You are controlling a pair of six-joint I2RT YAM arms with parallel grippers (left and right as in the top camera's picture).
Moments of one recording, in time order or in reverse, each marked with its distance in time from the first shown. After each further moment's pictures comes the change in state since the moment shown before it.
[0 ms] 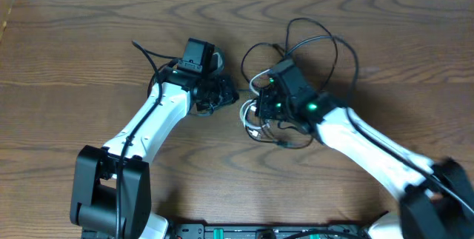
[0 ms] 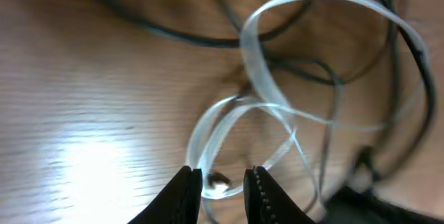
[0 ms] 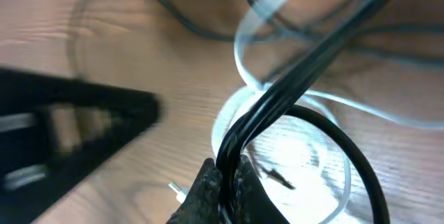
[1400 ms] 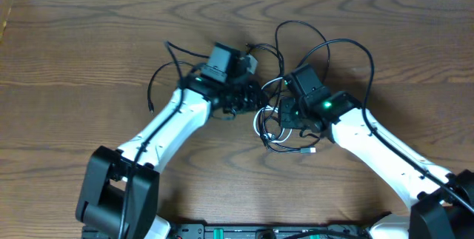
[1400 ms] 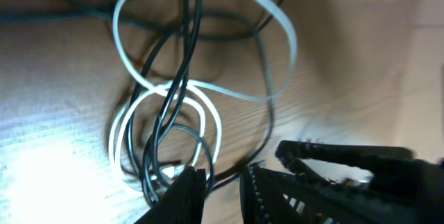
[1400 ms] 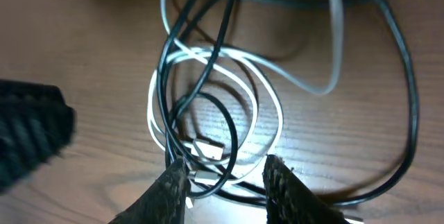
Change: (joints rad) left arm -0.163 0.001 -0.001 0.093 0.086 -0.003; right arm -0.053 -0.031 0.000 -0.307 0.103 -0.126
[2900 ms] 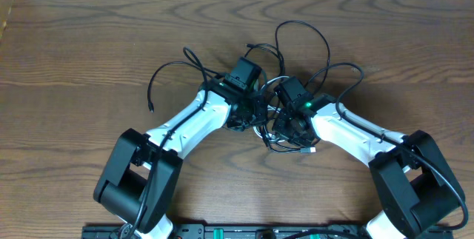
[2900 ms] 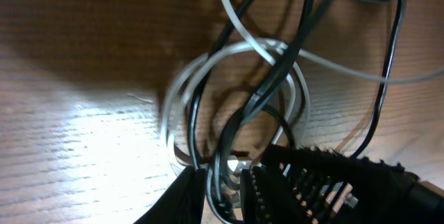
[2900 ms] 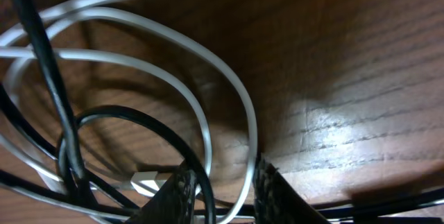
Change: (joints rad) left arm -0.097 0.109 0.000 -0.081 -0.189 -0.120; right arm 0.004 0.212 -0.063 0.077 -0.074 0.439
